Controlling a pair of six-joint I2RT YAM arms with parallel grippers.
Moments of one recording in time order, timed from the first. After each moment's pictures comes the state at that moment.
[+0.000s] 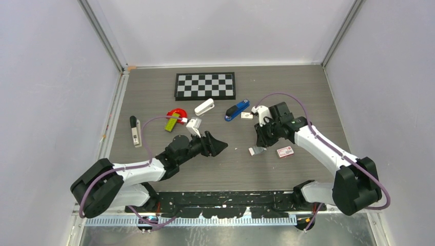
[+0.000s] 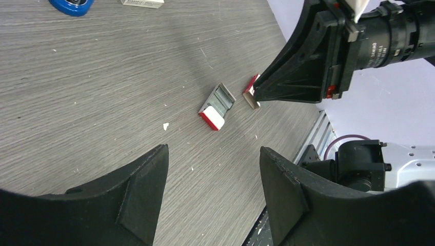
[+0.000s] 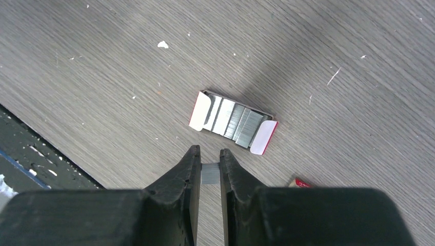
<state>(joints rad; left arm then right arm) -0.82 1.21 0.32 0.71 0.08 -0.76 0.40 1.25 0.84 -0.62 -0.32 -0.14</state>
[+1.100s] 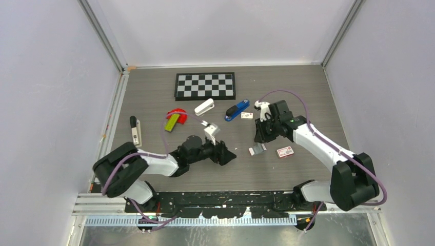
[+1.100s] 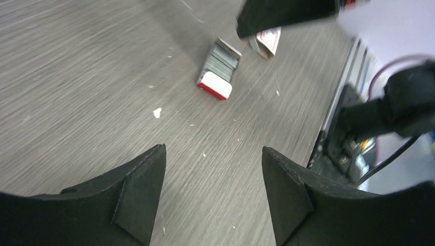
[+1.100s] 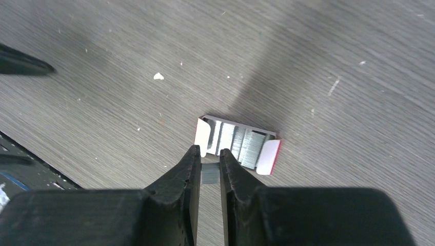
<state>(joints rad) -0.86 1.43 0.36 0.83 0.20 -0.58 0.40 1.32 0.83 -0.51 -0.28 0.03</state>
